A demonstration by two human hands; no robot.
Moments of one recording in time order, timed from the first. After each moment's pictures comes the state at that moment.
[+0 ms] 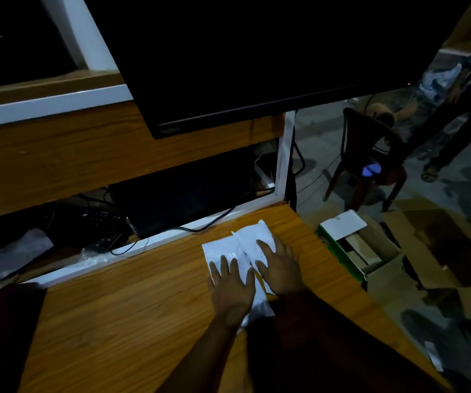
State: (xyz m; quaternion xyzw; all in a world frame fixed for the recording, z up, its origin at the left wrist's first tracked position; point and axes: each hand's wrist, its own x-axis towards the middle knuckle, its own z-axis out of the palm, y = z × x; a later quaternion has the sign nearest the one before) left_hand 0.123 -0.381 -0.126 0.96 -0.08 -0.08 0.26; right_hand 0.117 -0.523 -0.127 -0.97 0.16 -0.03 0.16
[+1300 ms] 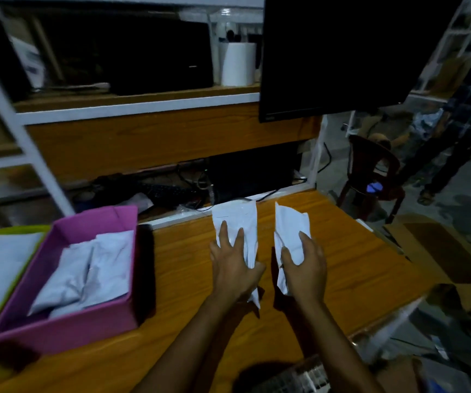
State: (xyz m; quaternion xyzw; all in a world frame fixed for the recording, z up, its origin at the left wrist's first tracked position) left_hand -0.031 -0.121 -0.011 0.92 -0.21 0.08 0.31; right_hand -0.095 -0.262 -0.023 -0.81 0.28 -0.33 0.39
